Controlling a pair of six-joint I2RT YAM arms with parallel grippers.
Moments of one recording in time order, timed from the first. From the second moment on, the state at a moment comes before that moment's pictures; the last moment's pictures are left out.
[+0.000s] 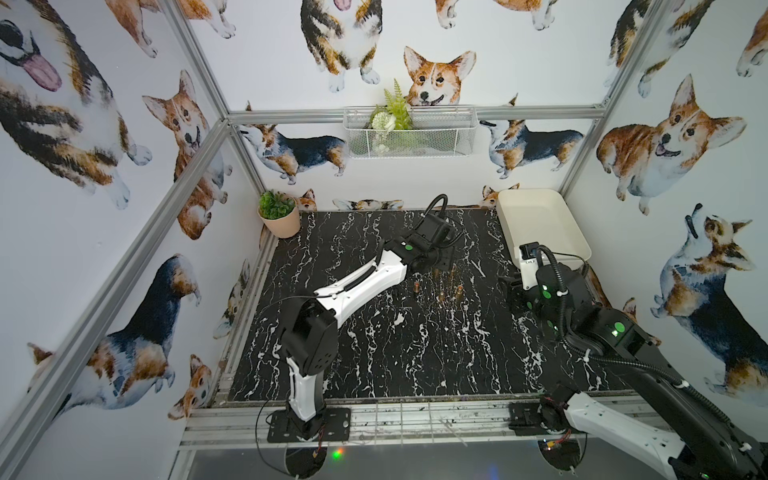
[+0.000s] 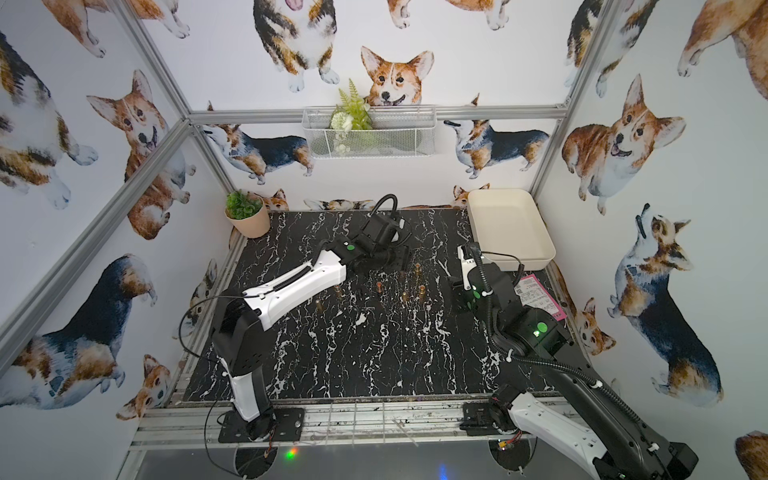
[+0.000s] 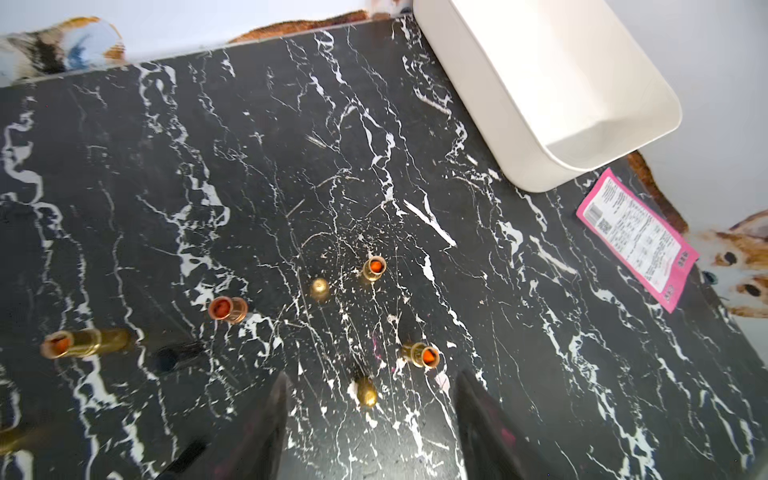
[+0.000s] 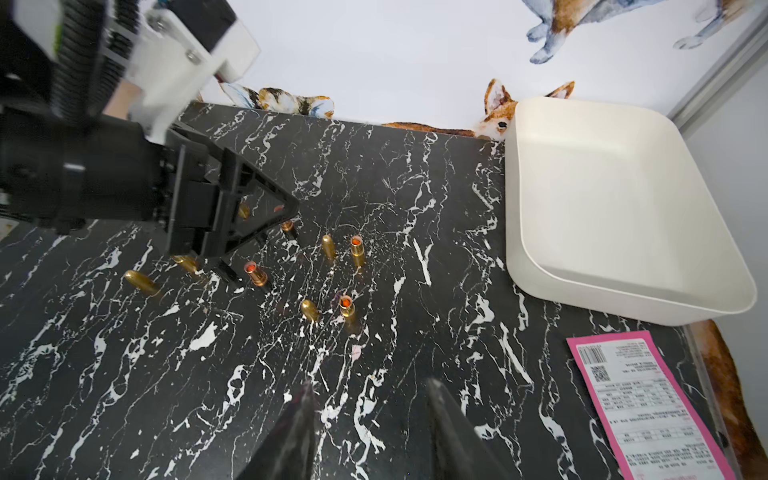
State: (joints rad) left arm -0.79 1.83 1.66 -0.58 -0.08 -0.39; right arm 0.68 0.83 1.02 -0.75 0.29 0.26
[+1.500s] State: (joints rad) left arm 0.01 1.27 0.48 0.16 -0.05 -0.11; right arm 0.10 1.31 0.43 0.26 0.27 0.07
